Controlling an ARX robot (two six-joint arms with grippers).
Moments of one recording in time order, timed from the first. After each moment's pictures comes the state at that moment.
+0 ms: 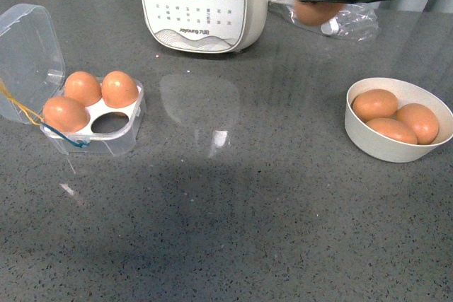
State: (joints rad) left arm 0.00 0.00 0.03 0.00 0.00 0.00; right arm 0.35 1.61 1.05 -0.09 -0.22 -0.11
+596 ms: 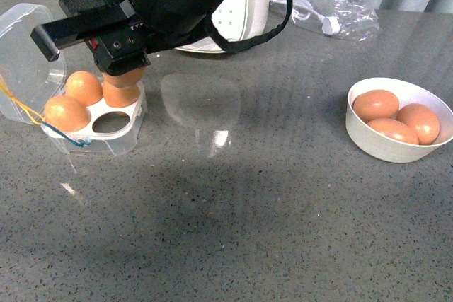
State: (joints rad) left arm 0.00 0.00 0.03 0.00 0.00 0.00; right arm 0.65 2.03 1.45 -0.20 -0.29 -0.15
